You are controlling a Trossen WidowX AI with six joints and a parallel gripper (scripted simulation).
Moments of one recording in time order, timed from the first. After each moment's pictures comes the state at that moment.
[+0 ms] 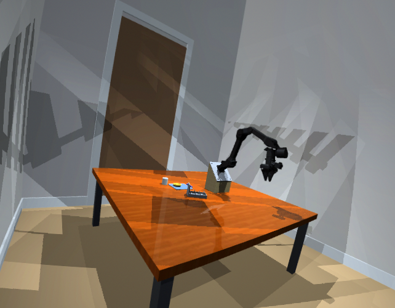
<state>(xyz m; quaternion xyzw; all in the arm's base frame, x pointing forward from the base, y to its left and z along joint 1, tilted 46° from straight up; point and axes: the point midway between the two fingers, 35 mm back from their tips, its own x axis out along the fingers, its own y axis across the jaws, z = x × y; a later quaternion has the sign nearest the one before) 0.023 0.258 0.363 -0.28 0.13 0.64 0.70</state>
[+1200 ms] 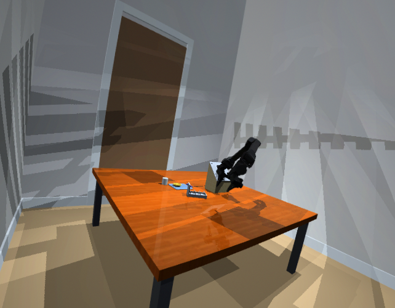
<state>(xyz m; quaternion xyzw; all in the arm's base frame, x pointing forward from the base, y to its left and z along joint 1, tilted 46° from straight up) 0.275 0.228 0.206 -0.27 0.44 0.41 0.75</state>
